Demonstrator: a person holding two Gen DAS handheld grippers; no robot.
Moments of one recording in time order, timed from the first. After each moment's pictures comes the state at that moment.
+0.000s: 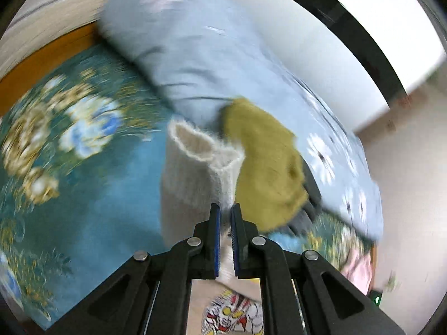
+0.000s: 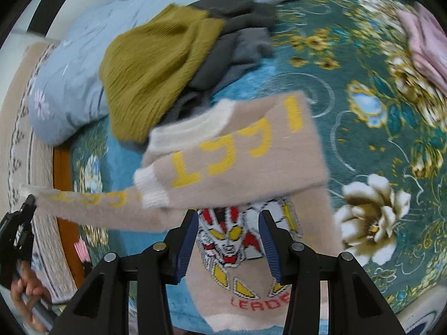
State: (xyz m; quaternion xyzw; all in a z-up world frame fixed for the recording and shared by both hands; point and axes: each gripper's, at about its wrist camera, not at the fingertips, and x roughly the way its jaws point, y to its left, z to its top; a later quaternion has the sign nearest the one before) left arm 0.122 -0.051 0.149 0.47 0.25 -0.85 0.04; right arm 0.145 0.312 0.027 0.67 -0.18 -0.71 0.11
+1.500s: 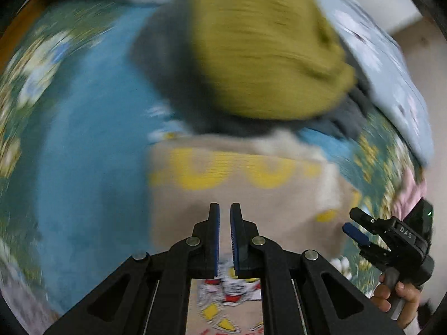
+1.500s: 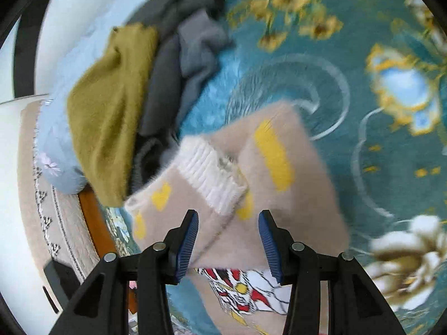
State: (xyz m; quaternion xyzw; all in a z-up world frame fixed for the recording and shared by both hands) left arm 0.106 0.040 0.000 0.67 0.19 -0.71 0.09; right arm 0.065 0.338 -0.094 0.70 -0.32 -0.63 0.13
